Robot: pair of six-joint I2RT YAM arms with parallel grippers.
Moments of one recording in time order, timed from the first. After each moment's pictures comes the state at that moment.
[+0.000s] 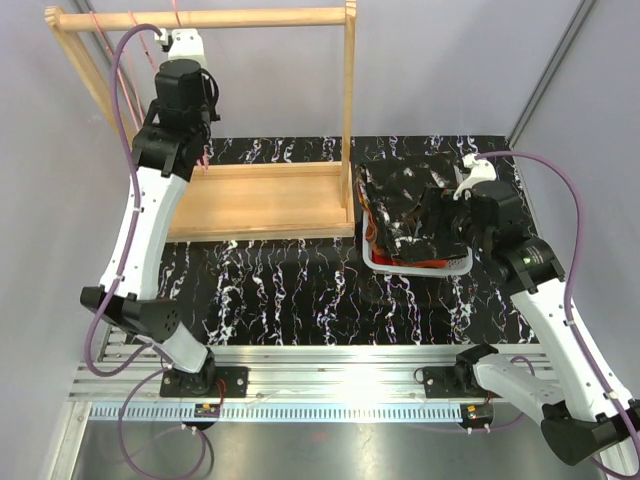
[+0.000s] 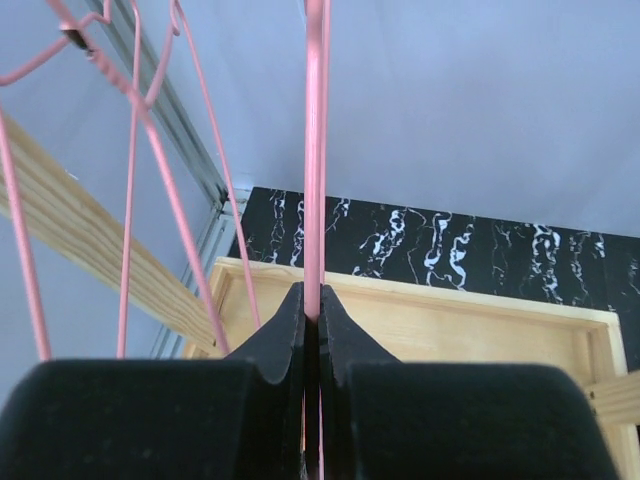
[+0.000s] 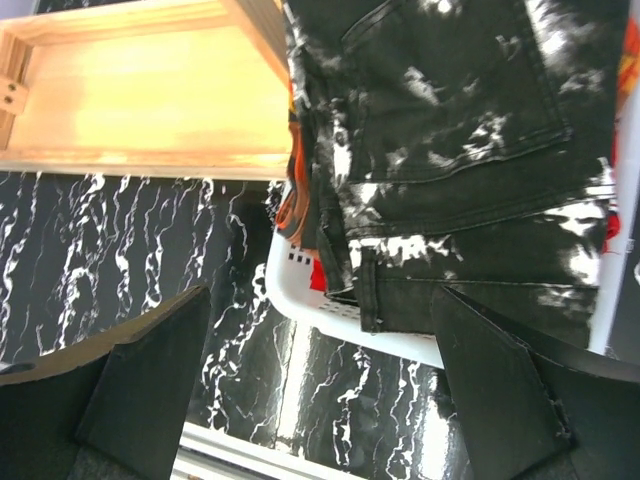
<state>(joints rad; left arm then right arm) -0.29 1.58 2.05 -0.69 -0.50 -0.03 0.37 0.95 1.19 -0.72 0.03 0.36</state>
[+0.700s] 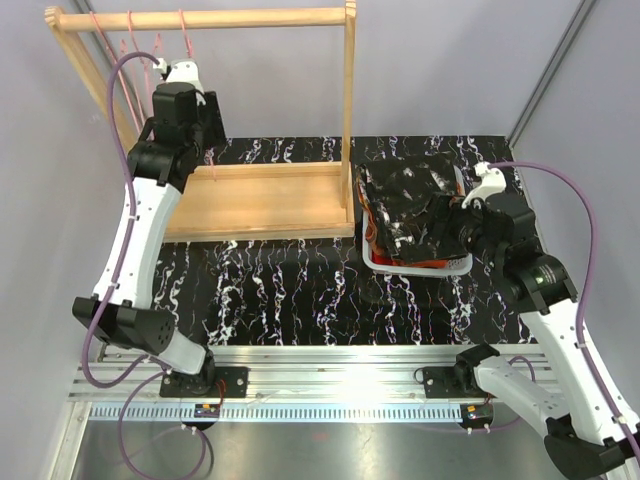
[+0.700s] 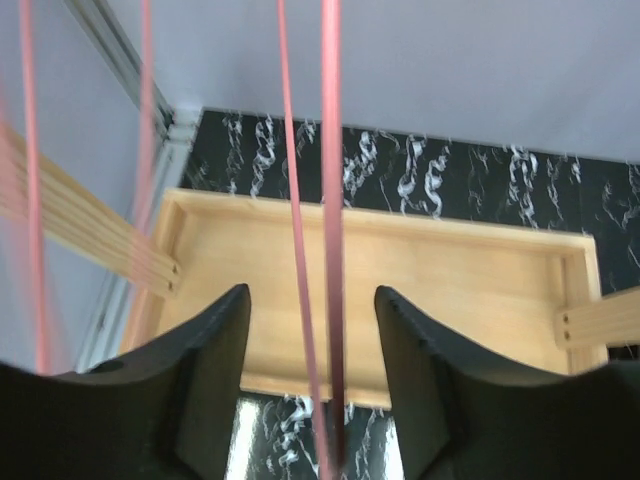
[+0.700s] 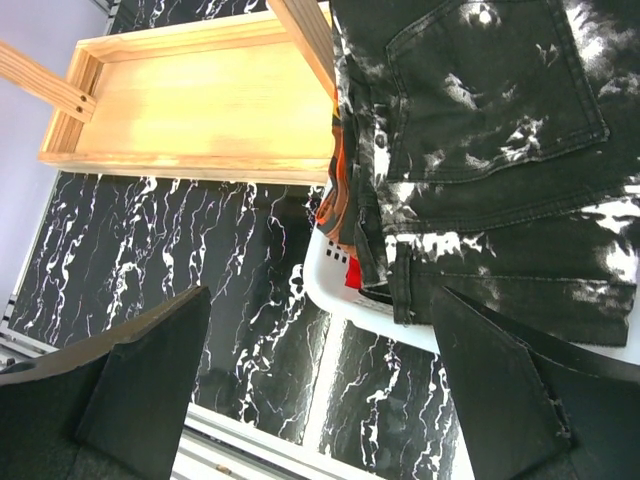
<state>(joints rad) -0.20 1.54 1.87 -0.71 -0.32 -0.13 0.37 0.85 1.15 -0.68 -0.05 0.40</state>
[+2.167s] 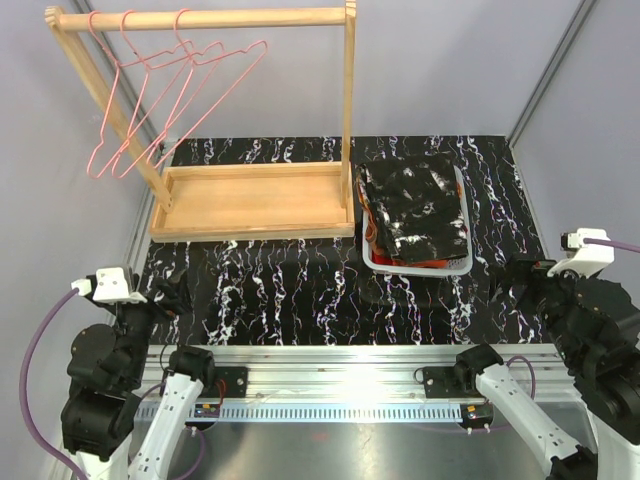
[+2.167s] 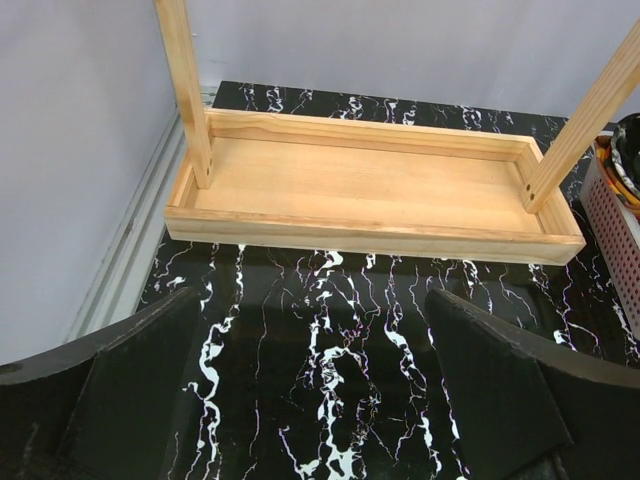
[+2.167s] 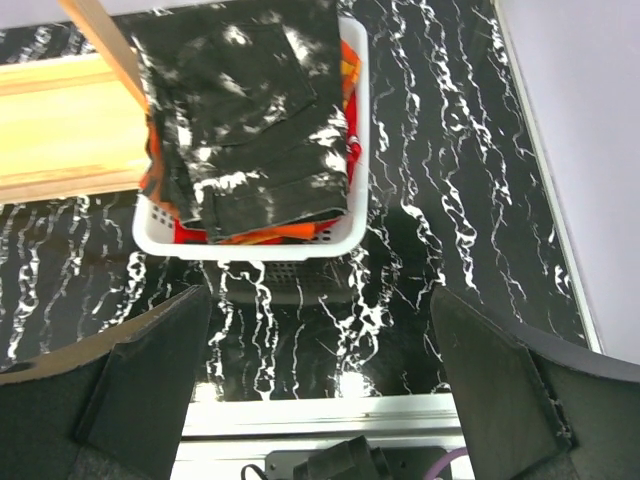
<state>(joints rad) -0.20 0.15 0.96 -0.89 -0.22 -0.11 0.37 0.52 1.40 -1.22 0.34 0.23</state>
